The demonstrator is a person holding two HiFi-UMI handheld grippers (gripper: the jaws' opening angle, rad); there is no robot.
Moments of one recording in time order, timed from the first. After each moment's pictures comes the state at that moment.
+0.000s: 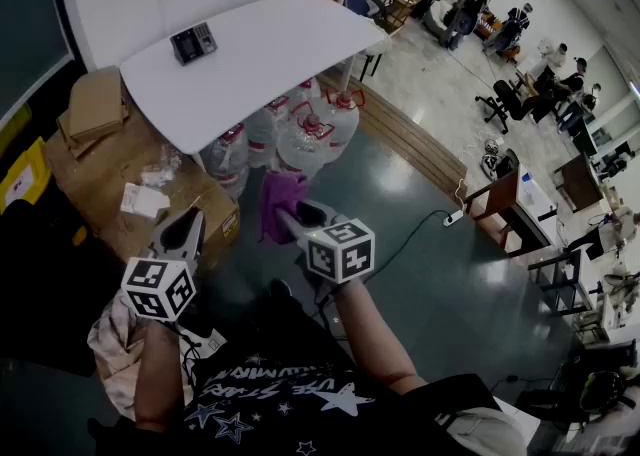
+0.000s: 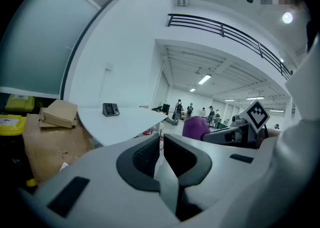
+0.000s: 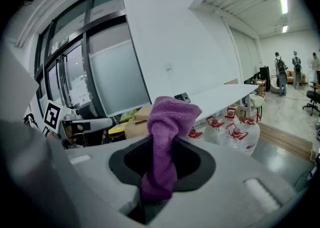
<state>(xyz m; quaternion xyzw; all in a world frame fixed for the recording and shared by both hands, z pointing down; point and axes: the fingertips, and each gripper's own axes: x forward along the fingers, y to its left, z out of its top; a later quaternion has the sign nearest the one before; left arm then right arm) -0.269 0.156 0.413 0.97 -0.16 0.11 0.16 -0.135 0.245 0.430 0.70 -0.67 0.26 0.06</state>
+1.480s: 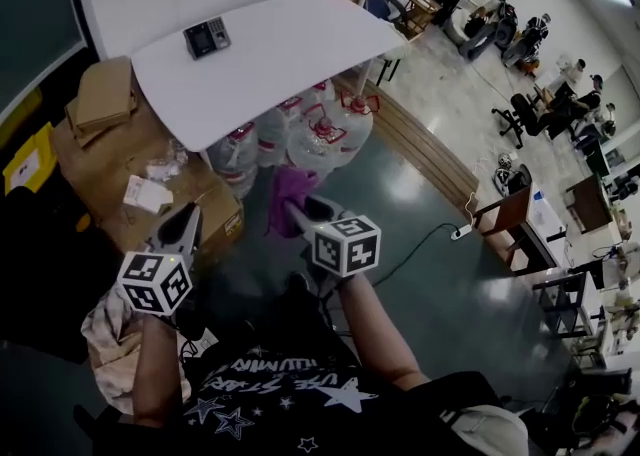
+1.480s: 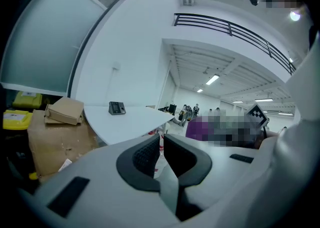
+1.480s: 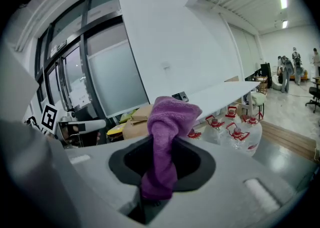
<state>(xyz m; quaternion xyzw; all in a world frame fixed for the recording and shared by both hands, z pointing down) -0.249 0.136 0.428 0.96 -0.20 0.11 0.18 -0.089 0.226 0.449 0.69 -0.67 0.27 0.05</state>
